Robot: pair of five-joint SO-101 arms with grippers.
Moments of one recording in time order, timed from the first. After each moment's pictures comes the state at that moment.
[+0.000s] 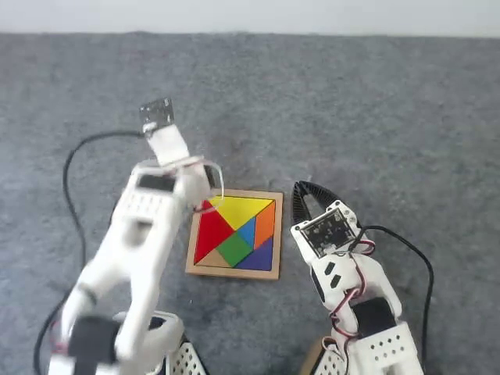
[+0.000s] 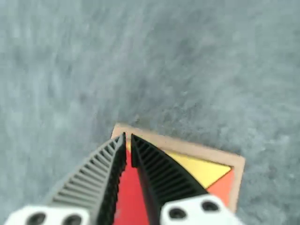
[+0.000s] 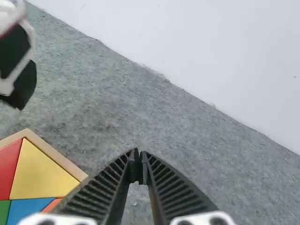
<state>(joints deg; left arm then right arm) 2.7 -19.0 47.6 45.4 29.9 -23.7 -99.0 95.6 25.9 19.1</state>
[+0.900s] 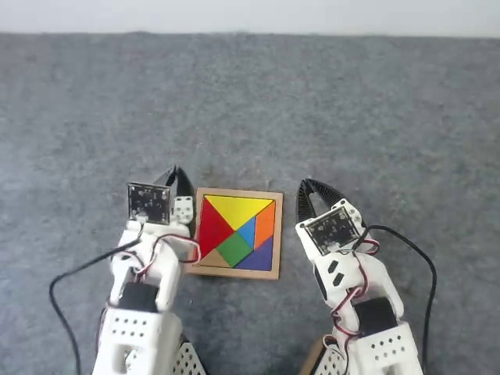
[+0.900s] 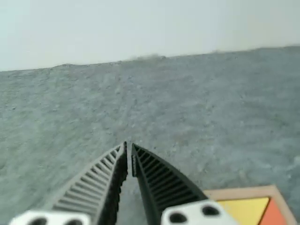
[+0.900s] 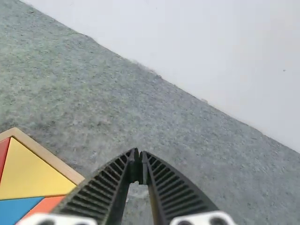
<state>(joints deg) -0.4 -82.2 96.7 18.0 2.9 -21.5 -99.0 95.6 25.8 19.1</state>
